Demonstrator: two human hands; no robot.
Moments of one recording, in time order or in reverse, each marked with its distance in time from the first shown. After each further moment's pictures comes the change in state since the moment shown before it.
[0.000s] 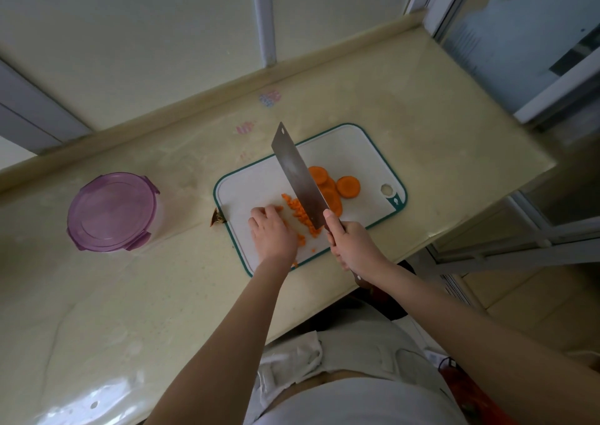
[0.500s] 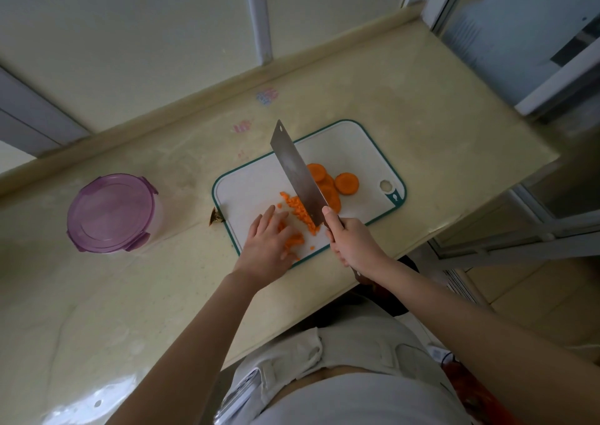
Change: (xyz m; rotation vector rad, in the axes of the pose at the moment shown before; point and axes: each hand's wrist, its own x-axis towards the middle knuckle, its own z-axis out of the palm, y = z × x) left_hand -0.008 -0.042 -0.024 0.392 -0.221 0.699; right_hand 0.002 0.003 -0.003 -0.016 -0.014 -0.021
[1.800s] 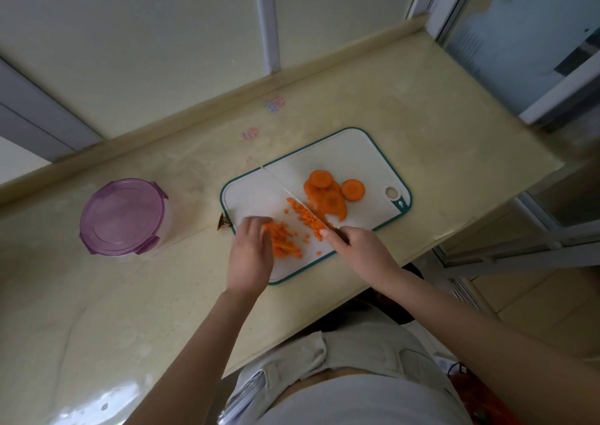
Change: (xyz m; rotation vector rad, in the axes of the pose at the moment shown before) left_hand -0.022 -0.007 -0.014 -0.470 0.521 -0.235; right_hand -0.003 0.011 -0.004 -0.381 0.070 -0.234
